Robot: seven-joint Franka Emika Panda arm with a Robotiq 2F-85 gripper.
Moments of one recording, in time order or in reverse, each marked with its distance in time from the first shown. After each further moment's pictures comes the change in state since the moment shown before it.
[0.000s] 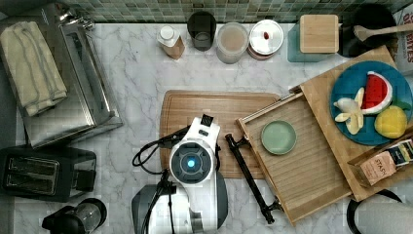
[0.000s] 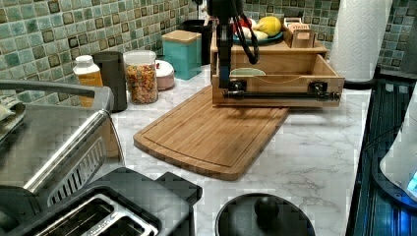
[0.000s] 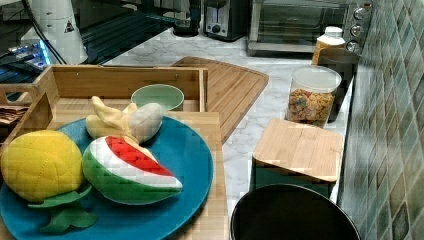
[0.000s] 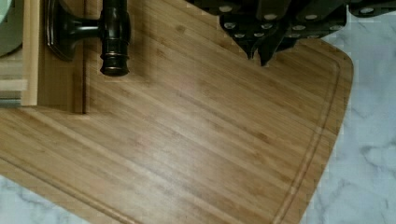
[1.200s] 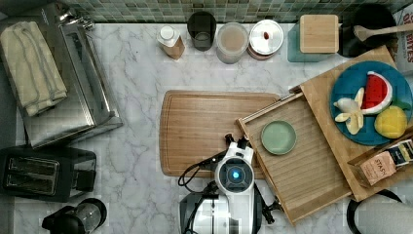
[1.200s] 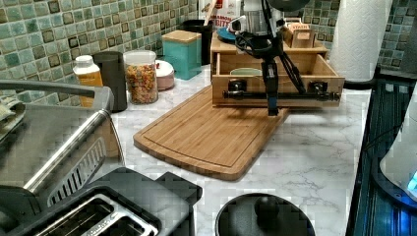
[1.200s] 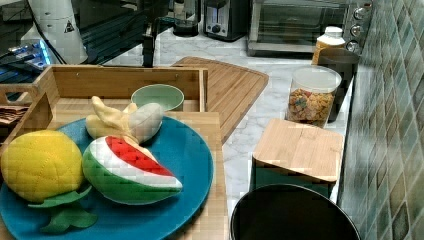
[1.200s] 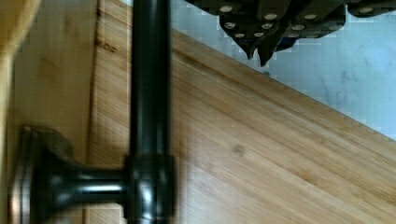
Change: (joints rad) arm -0.080 0.031 -0.149 -0.232 -0.122 0.120 -0.134
